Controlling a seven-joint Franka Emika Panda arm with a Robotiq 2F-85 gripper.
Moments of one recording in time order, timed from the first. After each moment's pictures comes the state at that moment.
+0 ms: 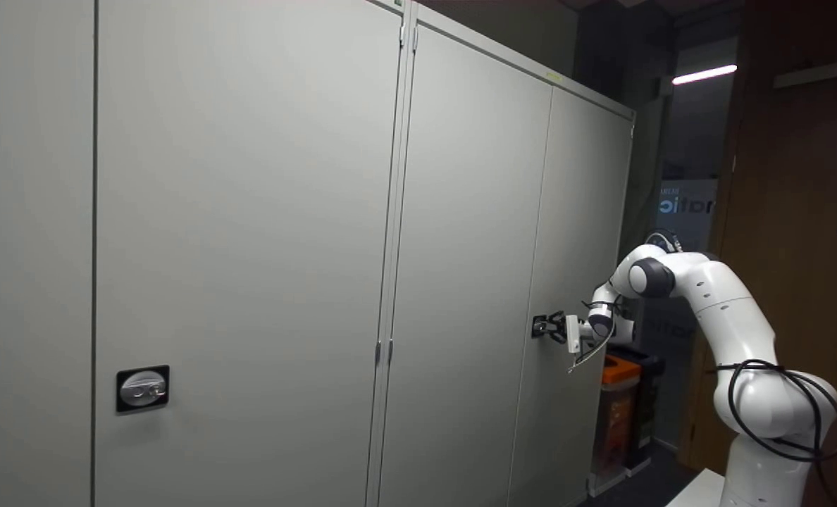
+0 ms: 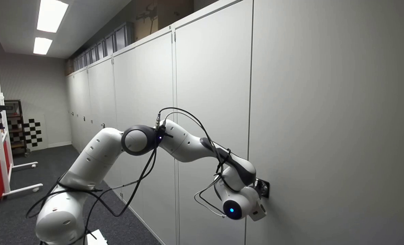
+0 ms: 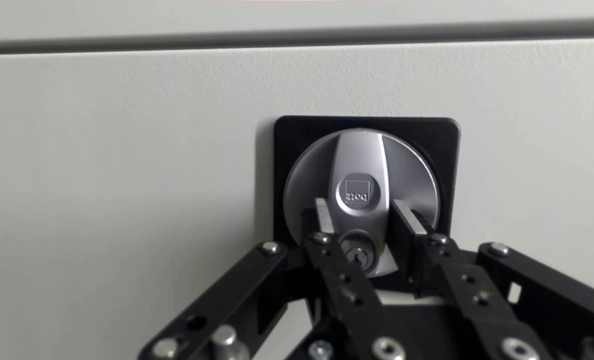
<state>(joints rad) -0.29 0.64 -0.31 -1.70 2.15 2.22 -0.75</state>
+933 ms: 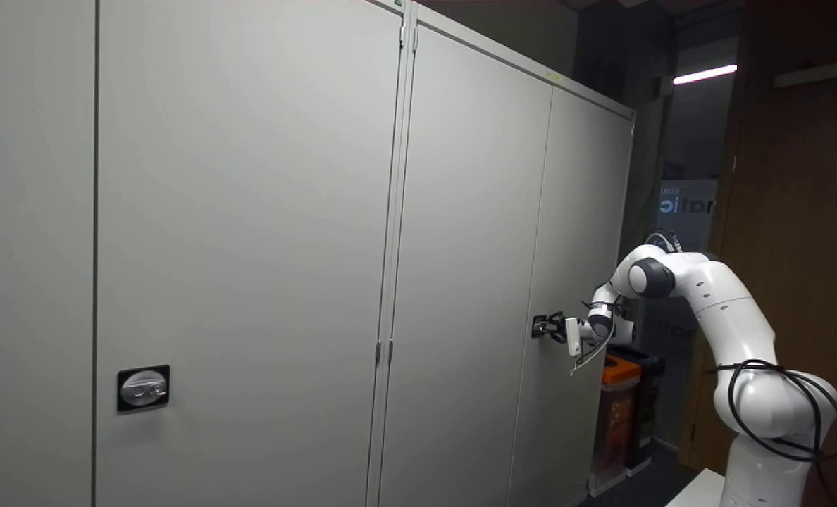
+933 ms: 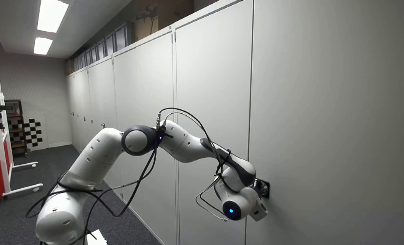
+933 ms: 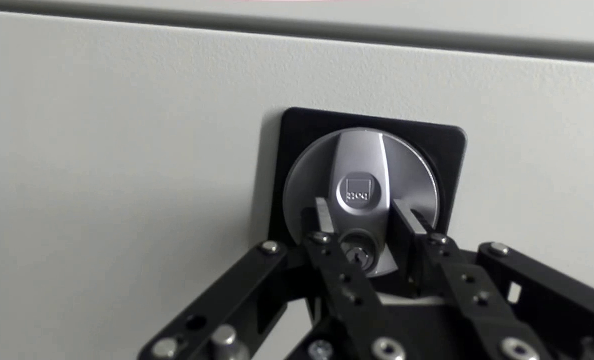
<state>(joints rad) -0.29 0.65 -0.31 -1.70 2.17 2.22 -0.88</state>
